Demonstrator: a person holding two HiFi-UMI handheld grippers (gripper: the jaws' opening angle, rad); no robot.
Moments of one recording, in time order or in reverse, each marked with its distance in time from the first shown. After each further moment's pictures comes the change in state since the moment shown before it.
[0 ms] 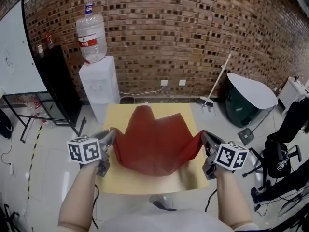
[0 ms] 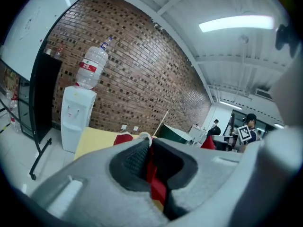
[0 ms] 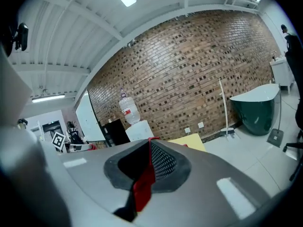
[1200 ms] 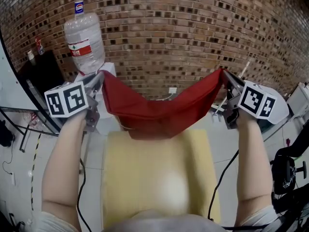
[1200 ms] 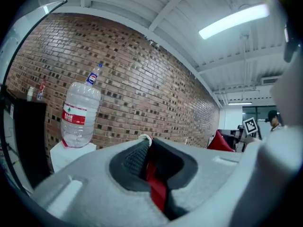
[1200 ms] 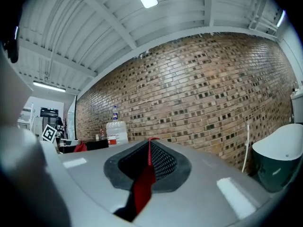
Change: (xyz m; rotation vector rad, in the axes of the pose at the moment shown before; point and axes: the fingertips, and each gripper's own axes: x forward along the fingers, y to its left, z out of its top) left arm 0.164 0.134 0.341 0.196 -0.258 0.088; right arm 0.267 -0.023 0.318 -0.242 -0.242 0.014
